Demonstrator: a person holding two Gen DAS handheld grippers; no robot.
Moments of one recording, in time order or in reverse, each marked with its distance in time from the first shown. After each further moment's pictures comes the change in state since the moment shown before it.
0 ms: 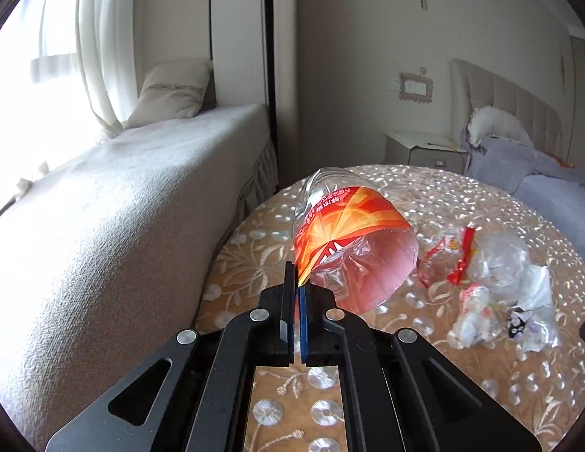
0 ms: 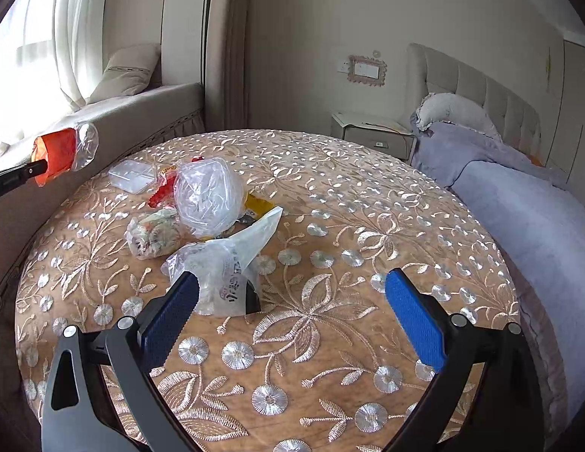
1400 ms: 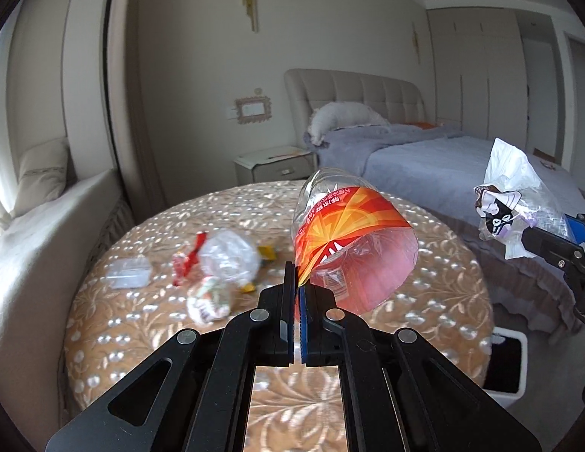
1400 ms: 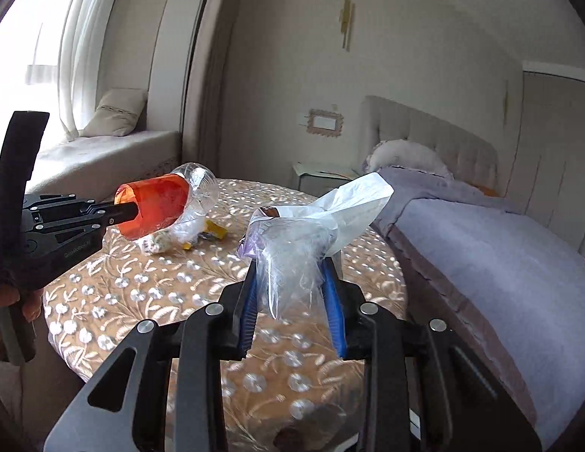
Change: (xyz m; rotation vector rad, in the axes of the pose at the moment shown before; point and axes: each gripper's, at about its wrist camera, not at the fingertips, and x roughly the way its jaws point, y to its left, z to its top) left arm -0.138 -0.193 -0.052 0.312 -0.121 -0.463; right arm -0.183 -0.056 -0.054 0.004 -0.202 -0.168
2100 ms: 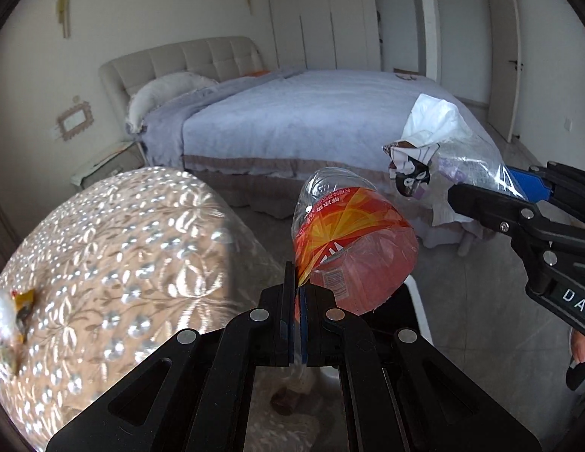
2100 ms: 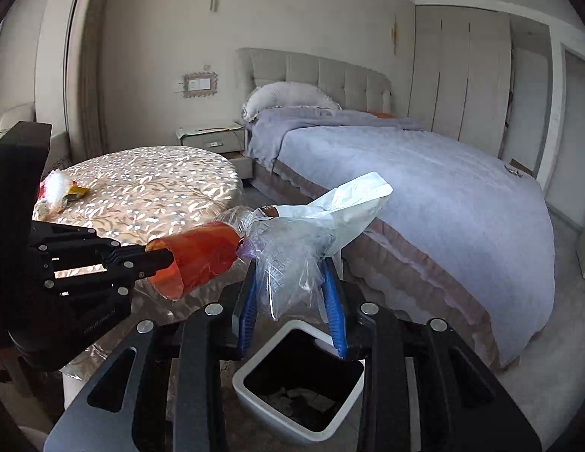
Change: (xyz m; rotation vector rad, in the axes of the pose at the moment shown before) left arm 0.057 -0.260 -0.038 0.359 0.154 -0.472; right arm -0.037 -0.140 -0.118 0.261 0.166 -0.330
